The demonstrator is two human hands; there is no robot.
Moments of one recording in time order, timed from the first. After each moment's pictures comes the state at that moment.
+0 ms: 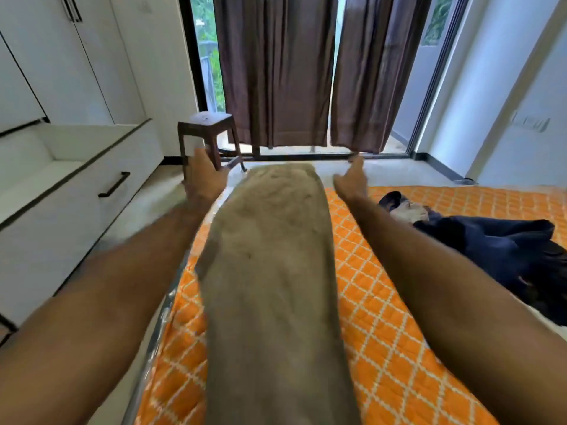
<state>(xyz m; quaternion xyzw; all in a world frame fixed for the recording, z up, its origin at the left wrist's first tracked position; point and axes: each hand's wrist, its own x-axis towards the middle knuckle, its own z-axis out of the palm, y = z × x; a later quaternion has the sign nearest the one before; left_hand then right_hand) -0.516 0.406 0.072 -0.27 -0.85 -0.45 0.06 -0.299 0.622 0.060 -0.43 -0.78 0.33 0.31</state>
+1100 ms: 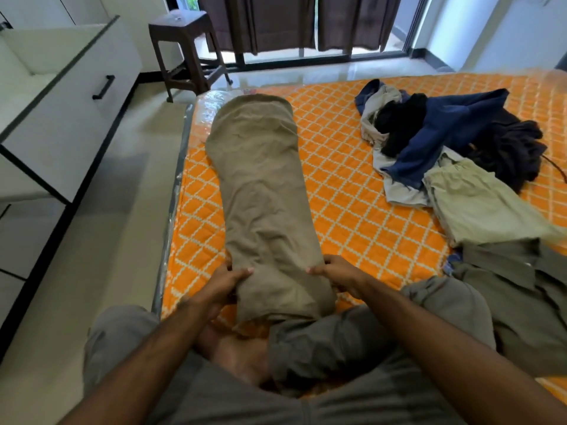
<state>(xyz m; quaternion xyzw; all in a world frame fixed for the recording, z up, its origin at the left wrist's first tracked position) -0.180 0.121 -0.160 -0.06 -0.71 -0.51 -0.49 0.010 0.318 -0.153 -0.44 -0.63 0.63 -0.07</state>
